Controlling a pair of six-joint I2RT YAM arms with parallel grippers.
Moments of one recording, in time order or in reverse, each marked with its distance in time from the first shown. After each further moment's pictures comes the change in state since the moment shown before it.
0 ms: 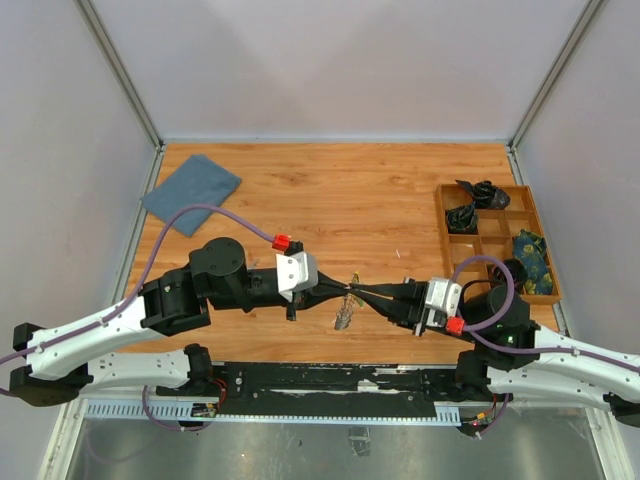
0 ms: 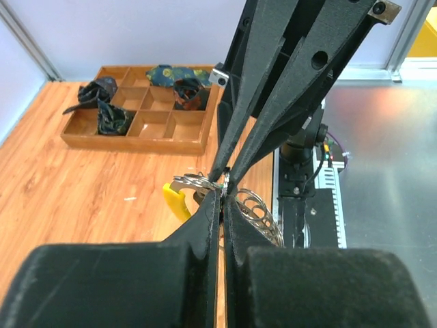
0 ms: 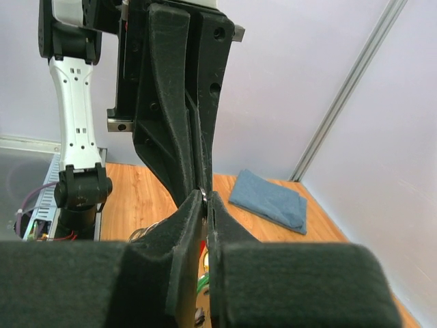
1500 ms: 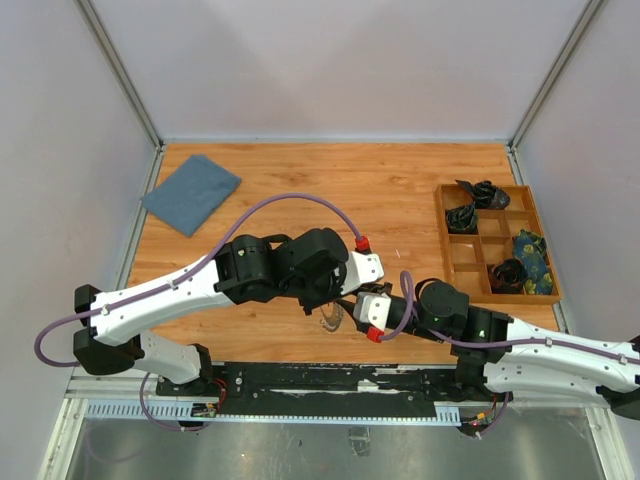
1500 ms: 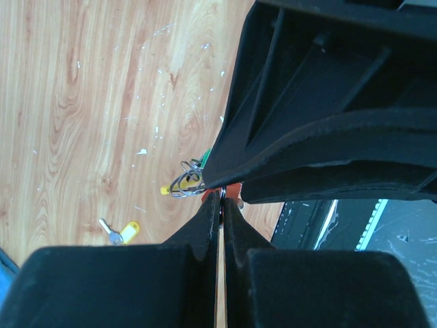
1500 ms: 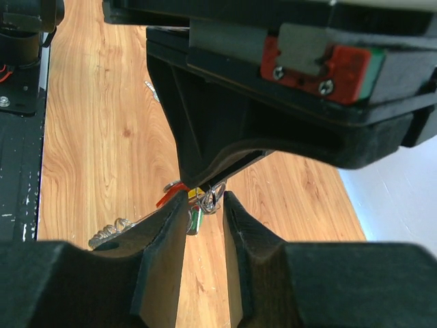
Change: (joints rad) left arm -0.027 0.455 0.432 -0.781 -0.305 -0.014; right arm 0.000 0.155 -0.004 -0.303 0.135 -0.263
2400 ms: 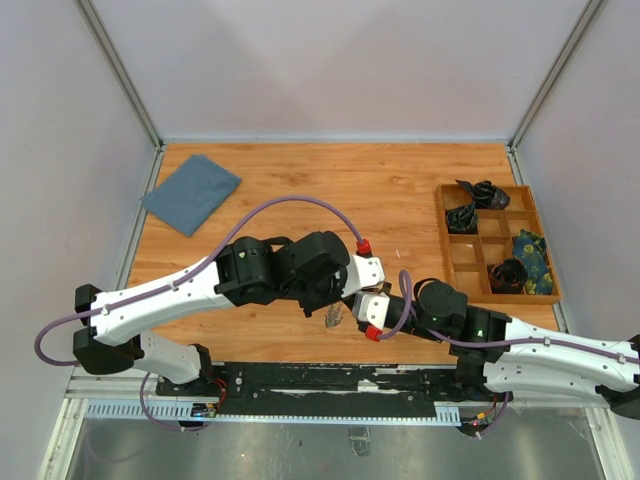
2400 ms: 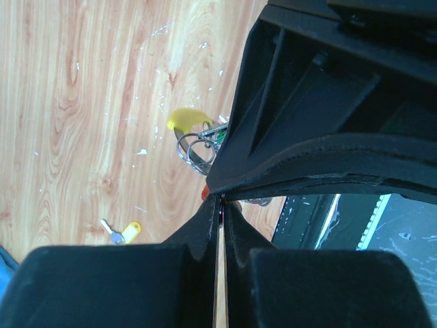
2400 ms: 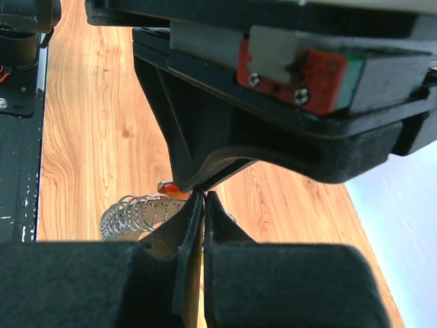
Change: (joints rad) left arm -0.016 0.000 -0.002 -0.002 0.003 0.004; right arm 0.000 0.017 0.000 0.023 0.008 0.005
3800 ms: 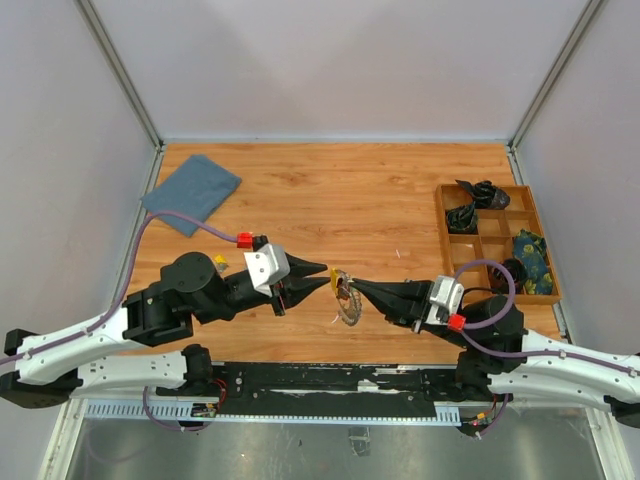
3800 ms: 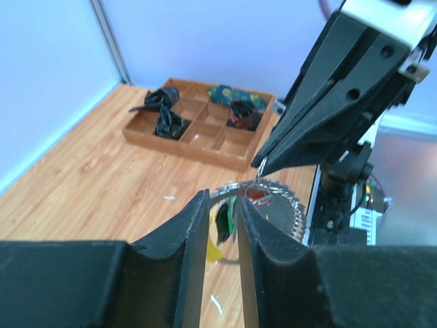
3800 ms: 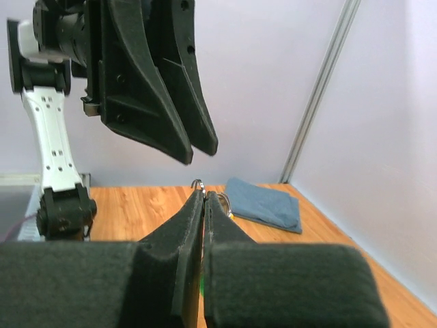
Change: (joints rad) left arm -0.005 -0.577 -0.526 0.846 0.026 -0.034; right arm 0.000 -0.192 -0.117 0.433 -0.045 0.281
